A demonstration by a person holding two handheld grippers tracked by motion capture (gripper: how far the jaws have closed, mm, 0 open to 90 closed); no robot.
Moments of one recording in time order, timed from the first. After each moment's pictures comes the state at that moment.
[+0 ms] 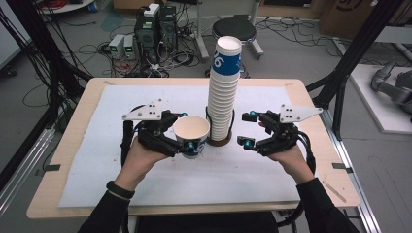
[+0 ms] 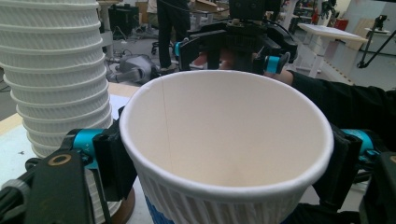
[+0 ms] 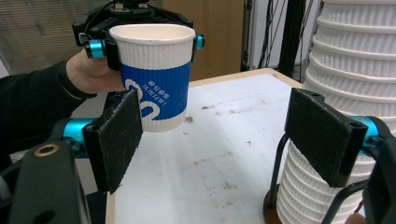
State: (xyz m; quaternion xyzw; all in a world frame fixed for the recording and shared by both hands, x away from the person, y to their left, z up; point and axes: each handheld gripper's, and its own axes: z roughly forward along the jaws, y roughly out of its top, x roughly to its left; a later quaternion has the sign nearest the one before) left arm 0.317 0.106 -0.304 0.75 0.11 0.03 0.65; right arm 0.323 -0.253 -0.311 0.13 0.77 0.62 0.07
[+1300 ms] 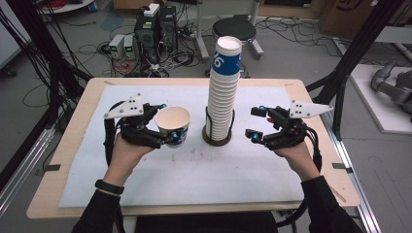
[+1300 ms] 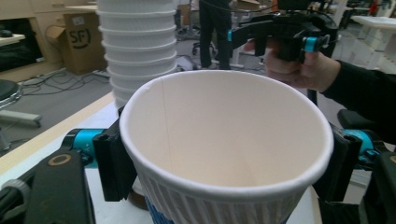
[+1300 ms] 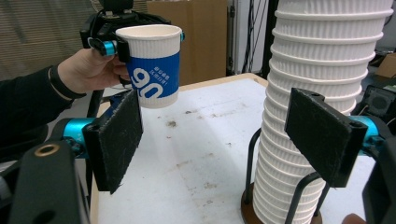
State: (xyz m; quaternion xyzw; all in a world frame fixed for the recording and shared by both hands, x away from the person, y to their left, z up) left arm 0.324 0.150 -0.302 0.75 0.15 0.11 0.64; right arm 0.329 -0.272 -0.306 0.15 0.76 0.63 0.09
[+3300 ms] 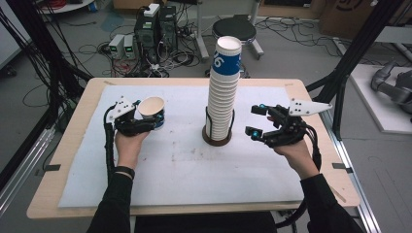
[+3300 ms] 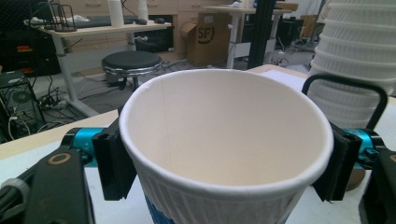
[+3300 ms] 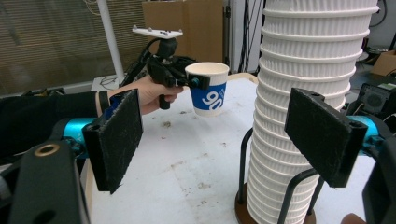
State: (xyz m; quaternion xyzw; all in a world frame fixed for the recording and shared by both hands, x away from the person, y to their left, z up) left arm 0.395 0.196 -0.399 0.68 0.33 0.27 0.60; right arm 0.336 -0.273 -0.308 0.16 0.75 0.63 0.10
